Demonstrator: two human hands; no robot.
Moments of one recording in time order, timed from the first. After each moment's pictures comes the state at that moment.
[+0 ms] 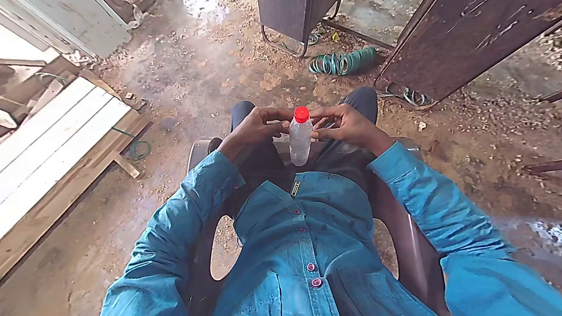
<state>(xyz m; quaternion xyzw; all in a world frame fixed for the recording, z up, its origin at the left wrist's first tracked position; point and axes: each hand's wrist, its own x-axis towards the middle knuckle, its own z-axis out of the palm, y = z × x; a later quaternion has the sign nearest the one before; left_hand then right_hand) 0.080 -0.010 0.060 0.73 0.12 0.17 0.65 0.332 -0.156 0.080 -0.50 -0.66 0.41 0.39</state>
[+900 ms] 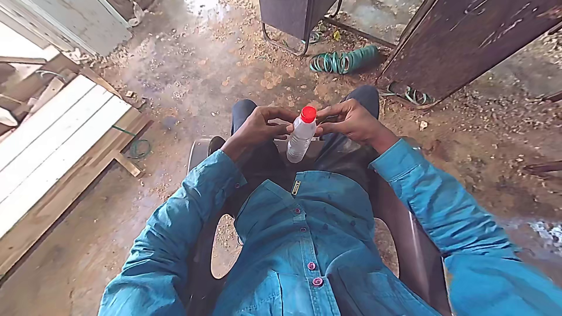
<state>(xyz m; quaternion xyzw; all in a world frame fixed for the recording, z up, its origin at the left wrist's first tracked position) 0.081 -0.020 0.063 0.71 0.15 0.17 0.67 0.338 -0.156 0.076 -0.48 -0.57 0.49 0.46</state>
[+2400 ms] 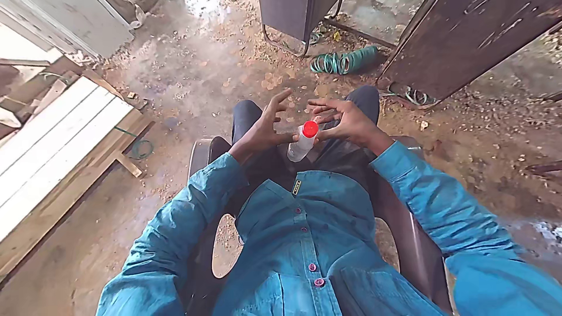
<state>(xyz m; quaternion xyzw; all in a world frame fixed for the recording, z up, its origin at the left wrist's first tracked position) 0.088 -0.026 0.056 0.81 0.19 0.18 0.53 0.331 -0.152 0.076 -0.59 -0.63 0.35 0.37</state>
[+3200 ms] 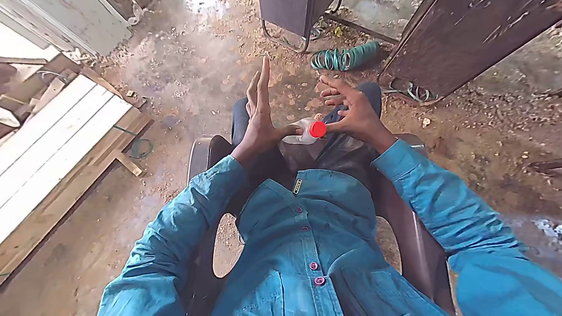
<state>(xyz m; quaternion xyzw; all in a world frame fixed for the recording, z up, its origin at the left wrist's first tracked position) 0.091 -0.038 0.060 0.83 0.27 0.36 0.33 0.336 -0.150 0.079 -0.62 -0.66 0.21 0.38</state>
